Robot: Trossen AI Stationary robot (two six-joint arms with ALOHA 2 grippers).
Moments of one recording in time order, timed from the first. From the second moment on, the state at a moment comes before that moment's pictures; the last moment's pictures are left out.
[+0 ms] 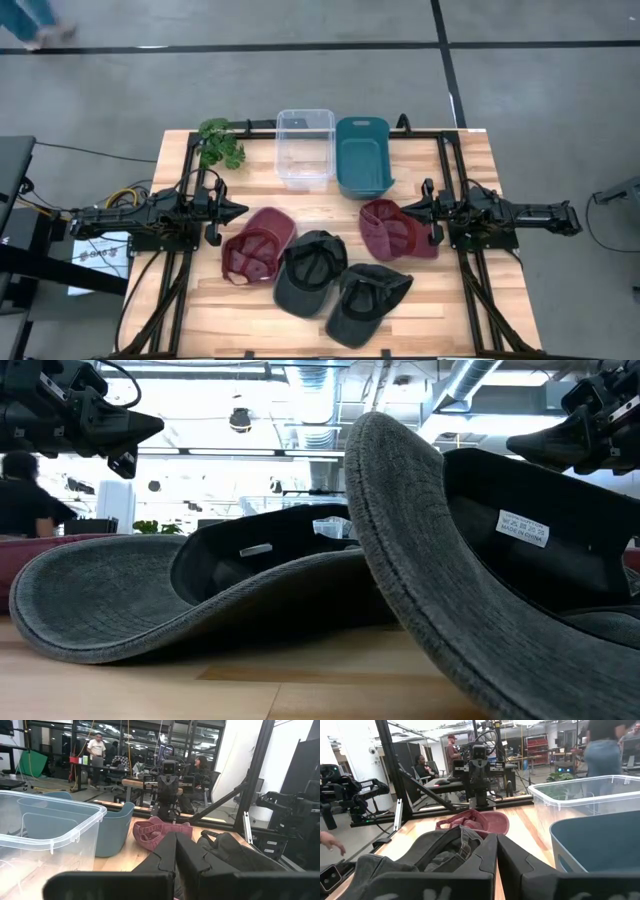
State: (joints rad) left arm 0.00 0.00 0.01 0.10 -0.02 -0.11; right arm -0.02 0.00 0.01 0.01 -0.03 0.09
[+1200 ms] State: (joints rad) left arm 0.00 0.00 0.01 0.10 -0.02 -0.11; right arm -0.02 0.00 0.01 0.12 -0.02 0.06
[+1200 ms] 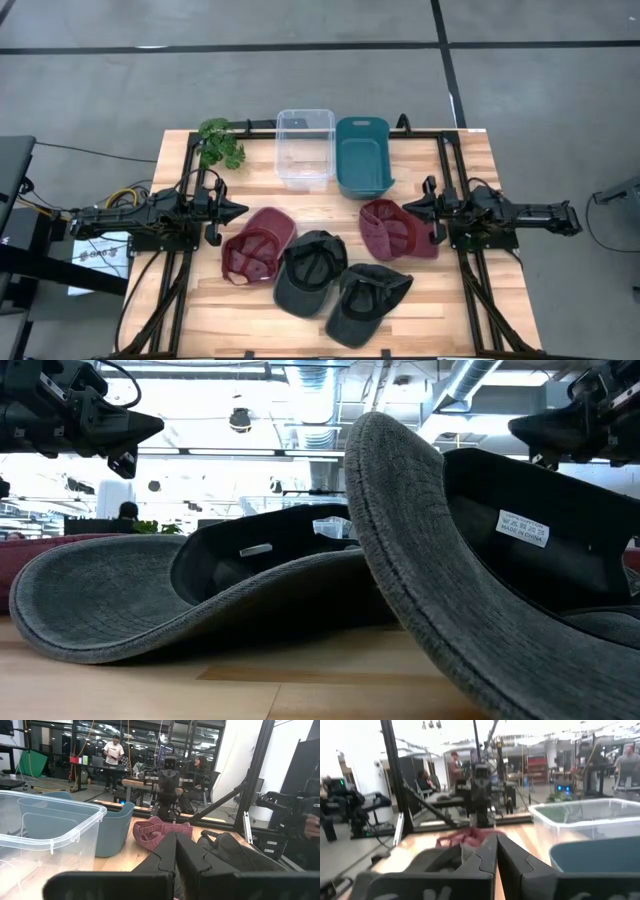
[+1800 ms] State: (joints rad) left arm 0.00 0.00 0.01 0.10 -0.02 -0.11; right arm -0.01 0.04 0.01 0.05 -0.03 0.03
